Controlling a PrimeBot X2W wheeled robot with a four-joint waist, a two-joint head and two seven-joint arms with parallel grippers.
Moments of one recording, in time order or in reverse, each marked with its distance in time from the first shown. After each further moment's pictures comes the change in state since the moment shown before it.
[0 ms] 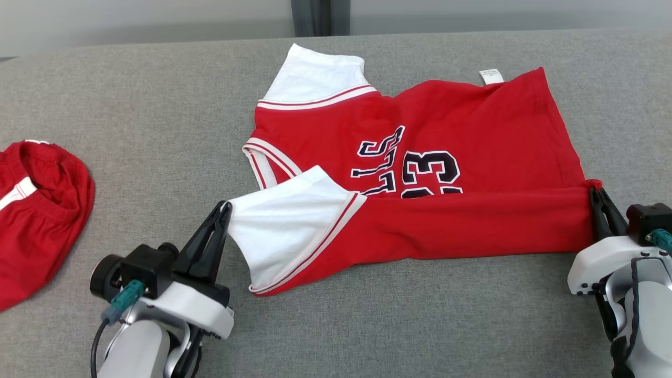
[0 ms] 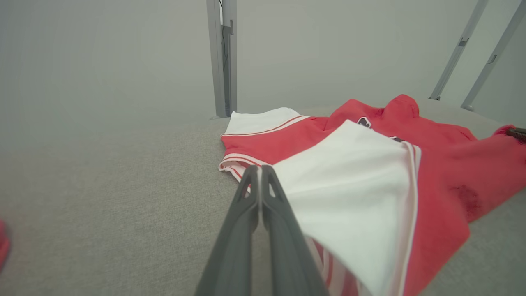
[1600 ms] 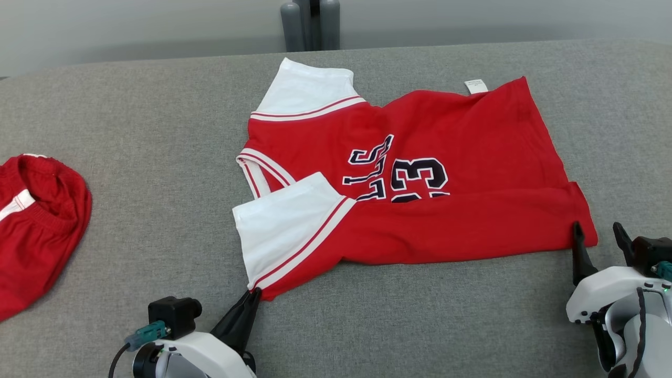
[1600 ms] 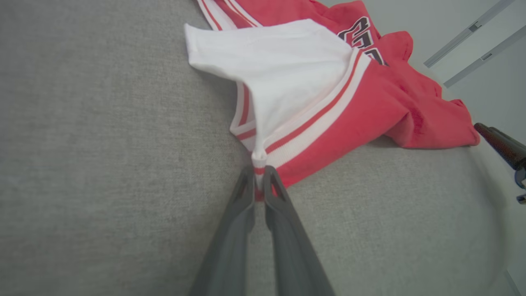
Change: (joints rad) left arm 0.180 -0.049 -0.044 -0.011 -0.308 0.012 0.294; right arm 0.070 0.024 -0.044 0.024 0.076 0.000 -0.002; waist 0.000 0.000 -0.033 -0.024
